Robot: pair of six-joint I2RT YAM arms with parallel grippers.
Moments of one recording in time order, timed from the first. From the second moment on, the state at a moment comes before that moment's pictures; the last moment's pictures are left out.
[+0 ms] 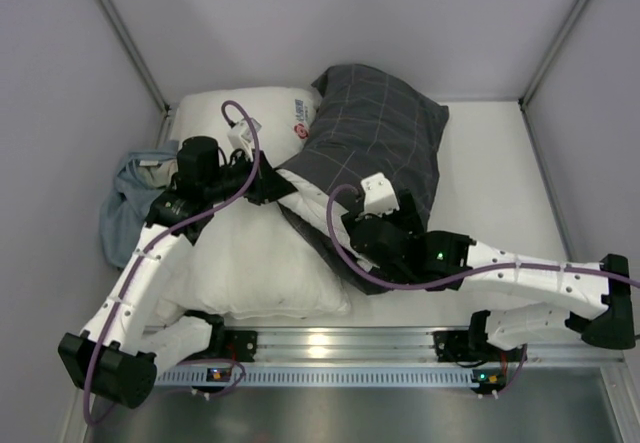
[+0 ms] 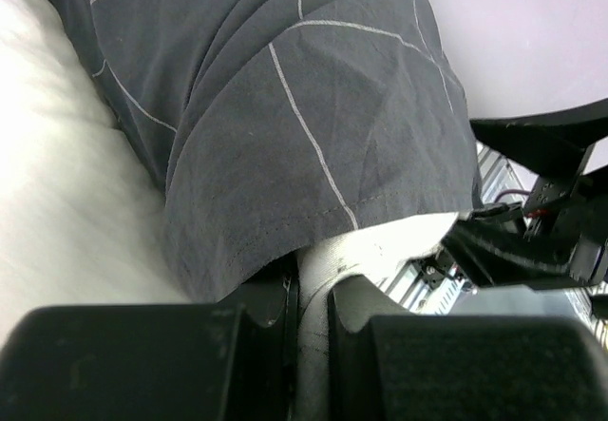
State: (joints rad) left arm -0.30 1.05 1.08 -0.43 0.64 -0.40; right arm 1.28 1.19 1.10 -0.66 0.92 0.36
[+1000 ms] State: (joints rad) left arm -0.30 0.99 1.07 -0.46 0.60 -0.39; right arm 1.01 1.06 1.10 -0.72 1.17 0.41
